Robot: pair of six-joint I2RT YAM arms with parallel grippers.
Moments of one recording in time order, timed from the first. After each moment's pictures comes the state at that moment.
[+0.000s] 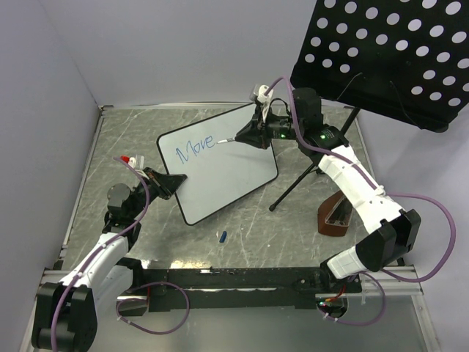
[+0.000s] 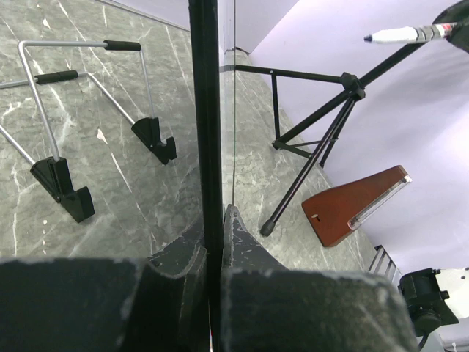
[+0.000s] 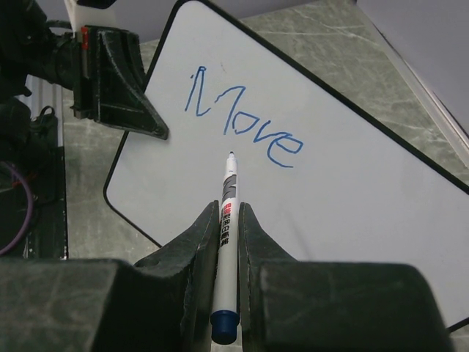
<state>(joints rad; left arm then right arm) -0.14 0.87 0.27 0.66 0.55 -0.71 0.45 1.45 1.51 -0.38 -0.80 -0.22</state>
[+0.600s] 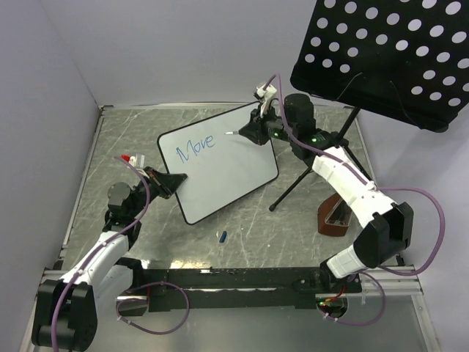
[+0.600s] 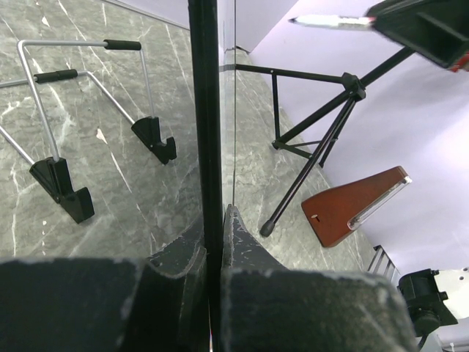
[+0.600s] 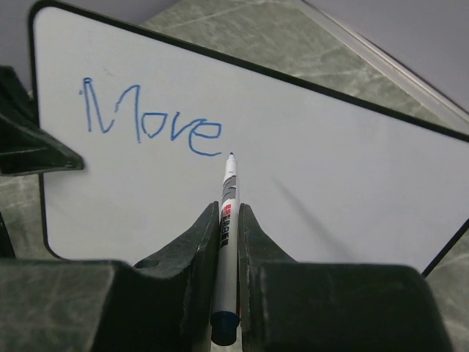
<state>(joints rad) -0.14 0.89 0.28 0.67 0.56 -0.71 0.46 1.47 1.42 -0.24 -0.50 -0.04</state>
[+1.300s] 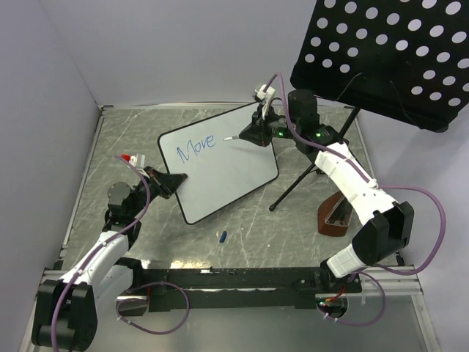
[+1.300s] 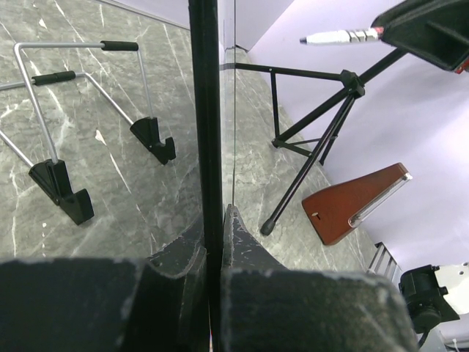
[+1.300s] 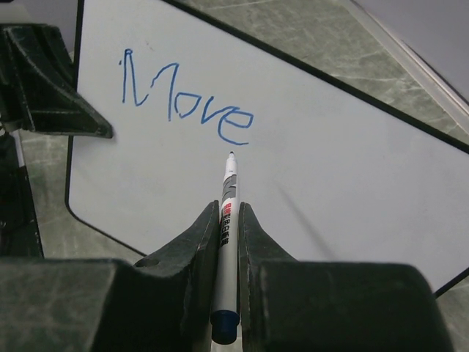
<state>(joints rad) -0.14 0.89 0.28 0.66 0.56 -0.70 0.42 1.50 1.47 -0.33 -0.67 -0.14</state>
